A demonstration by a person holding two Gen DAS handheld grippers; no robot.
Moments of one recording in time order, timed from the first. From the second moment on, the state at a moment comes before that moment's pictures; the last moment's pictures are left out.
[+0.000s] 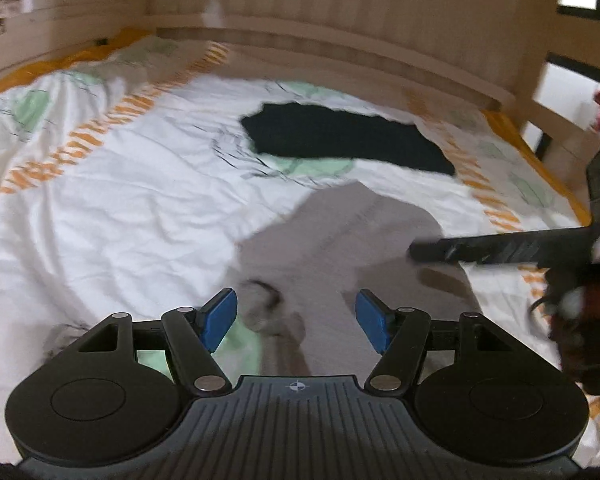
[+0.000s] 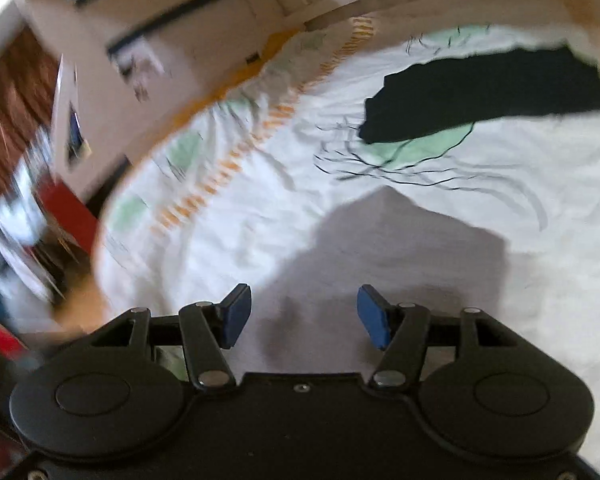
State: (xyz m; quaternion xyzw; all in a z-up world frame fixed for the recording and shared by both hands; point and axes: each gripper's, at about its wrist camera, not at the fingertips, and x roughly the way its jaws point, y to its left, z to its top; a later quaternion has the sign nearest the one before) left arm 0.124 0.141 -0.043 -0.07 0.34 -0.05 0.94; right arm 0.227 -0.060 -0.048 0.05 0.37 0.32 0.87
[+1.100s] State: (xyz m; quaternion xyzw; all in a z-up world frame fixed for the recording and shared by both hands) left arm 0.149 0.125 -0.086 -0.07 0.41 -0.04 0.91; right arm 0.149 -0.124 -0.102 0.07 0.38 0.25 0.89
